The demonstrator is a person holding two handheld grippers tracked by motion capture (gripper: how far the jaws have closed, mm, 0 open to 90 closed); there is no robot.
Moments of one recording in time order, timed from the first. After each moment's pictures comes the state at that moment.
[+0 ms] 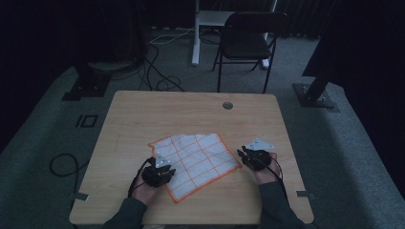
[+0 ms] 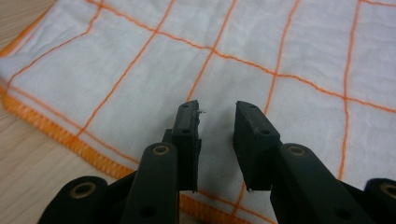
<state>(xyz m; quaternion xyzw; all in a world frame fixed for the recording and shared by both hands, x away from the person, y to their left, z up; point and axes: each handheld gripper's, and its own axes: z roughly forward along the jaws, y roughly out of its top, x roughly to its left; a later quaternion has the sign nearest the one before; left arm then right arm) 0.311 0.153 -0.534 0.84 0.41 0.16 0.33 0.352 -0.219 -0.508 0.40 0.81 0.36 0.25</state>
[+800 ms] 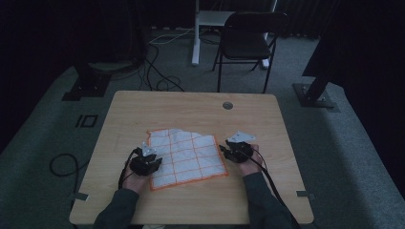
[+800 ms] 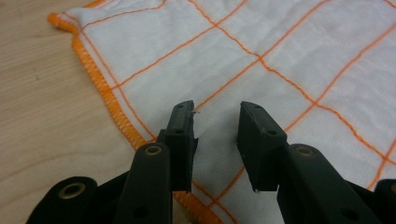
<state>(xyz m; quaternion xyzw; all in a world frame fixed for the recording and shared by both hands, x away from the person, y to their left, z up) 0.346 0.193 -0.534 0.80 0.46 0.20 0.31 0.386 -0.166 -0.513 0.37 0.82 0.39 0.21</state>
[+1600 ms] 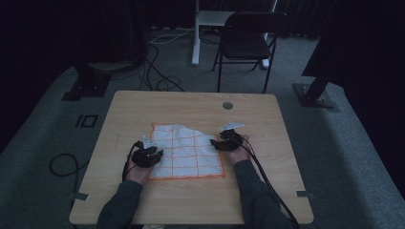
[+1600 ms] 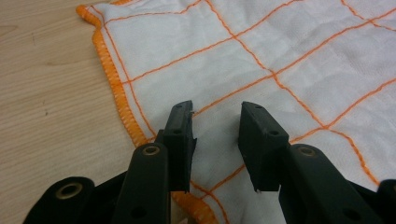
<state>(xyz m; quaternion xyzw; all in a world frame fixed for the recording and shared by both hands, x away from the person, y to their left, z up) 0.373 0.191 -0.539 0.79 0.48 0.21 0.33 0.445 -0.144 -0.535 0.40 0.82 0.38 0.15</state>
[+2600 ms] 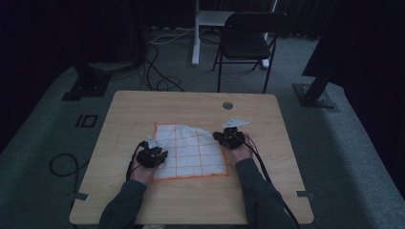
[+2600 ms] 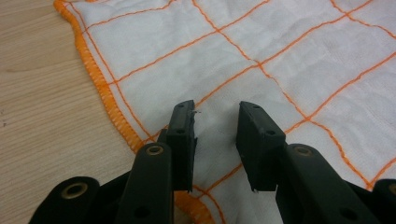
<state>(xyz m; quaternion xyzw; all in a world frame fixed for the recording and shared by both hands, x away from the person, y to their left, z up) 0.371 0.177 -0.537 0.80 0.47 0.20 0.33 0.429 -0.146 -0.502 0.37 0.81 0.43 0.14</state>
